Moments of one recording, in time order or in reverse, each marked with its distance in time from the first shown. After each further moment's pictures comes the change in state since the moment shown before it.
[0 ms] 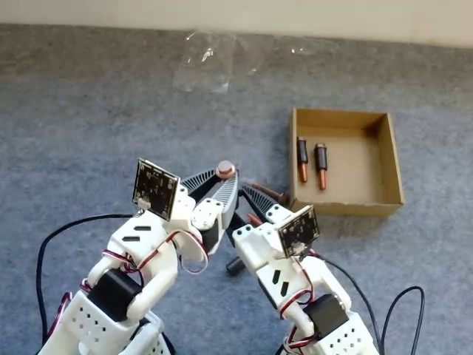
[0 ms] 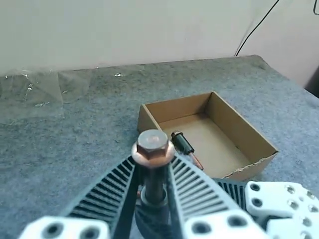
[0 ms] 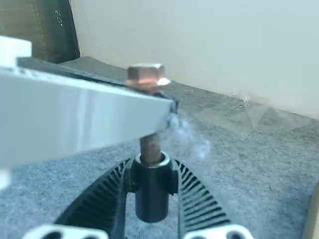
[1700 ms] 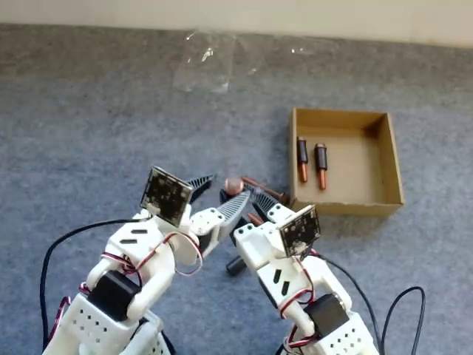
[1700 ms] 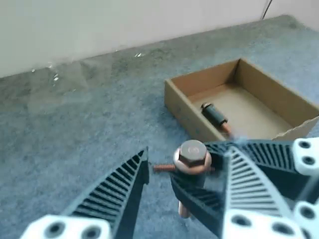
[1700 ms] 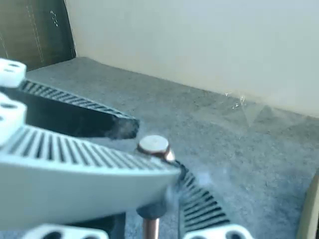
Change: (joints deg) left arm -0.7 0.1 4.0 3.5 -8.6; right arm 0.2 0.2 0.0 0.1 0.0
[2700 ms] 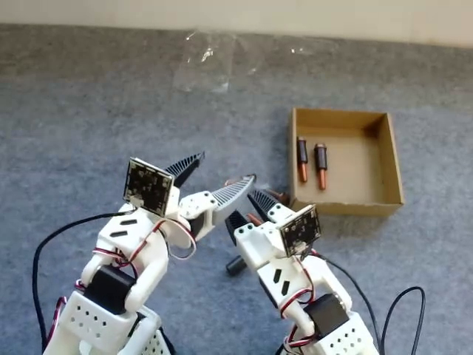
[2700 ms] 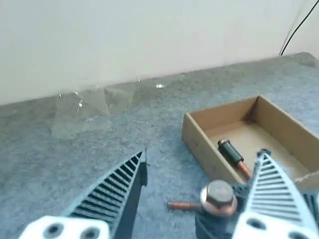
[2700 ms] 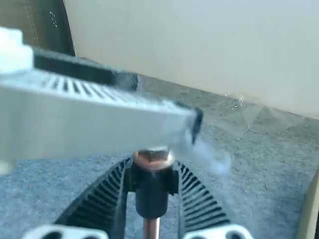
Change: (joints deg) left arm -7.5 0.6 -2.5 -8.5 -0.4; right arm 0.0 -0.1 0.0 -0.1 0.0
